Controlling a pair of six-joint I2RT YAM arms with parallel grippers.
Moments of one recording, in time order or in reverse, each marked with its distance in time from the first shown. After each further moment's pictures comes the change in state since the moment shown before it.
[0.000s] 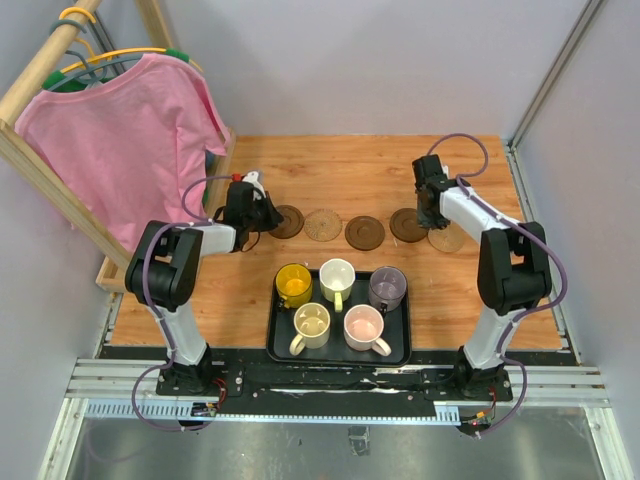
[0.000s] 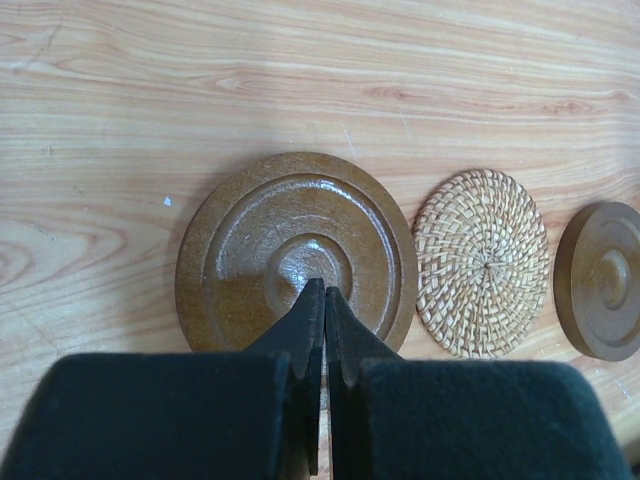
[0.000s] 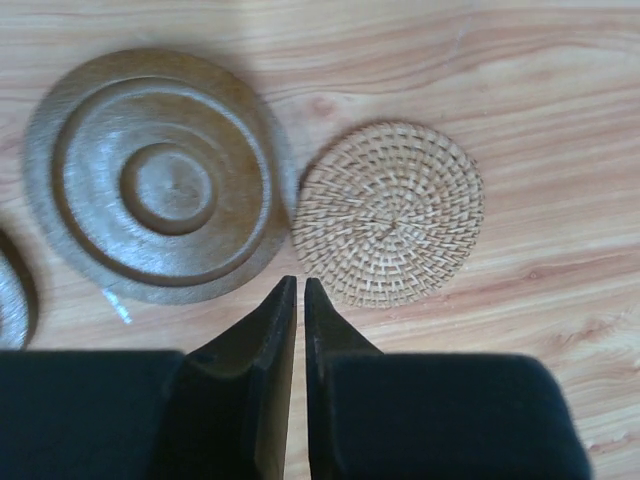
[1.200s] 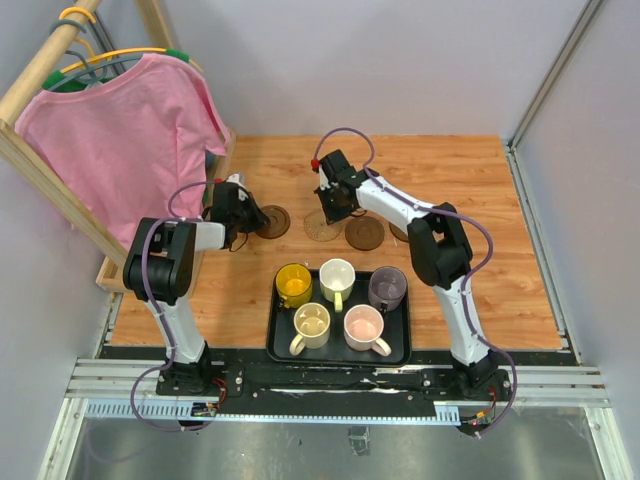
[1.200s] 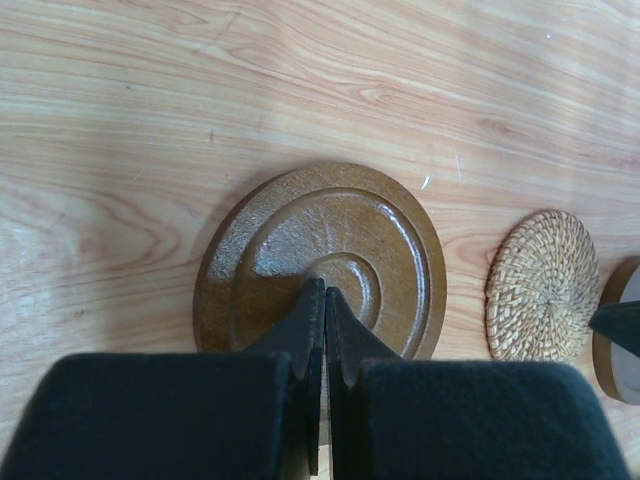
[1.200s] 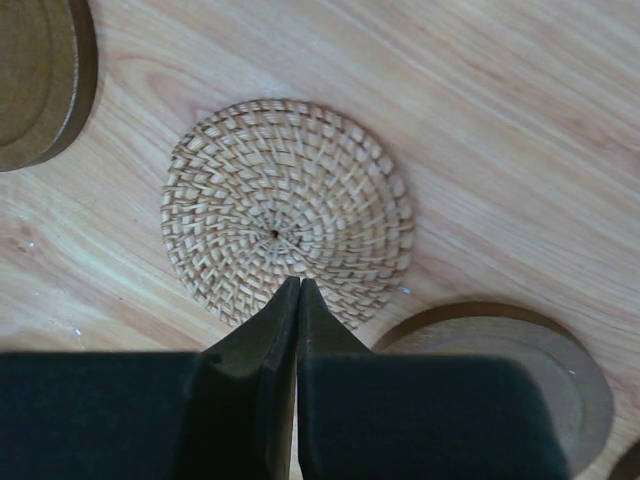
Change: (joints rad) left arm 0.108 0.040 0.005 -0.030 0.012 -0.071; right arm 0.382 0.441 0.570 -0.018 -0.411 -0.105
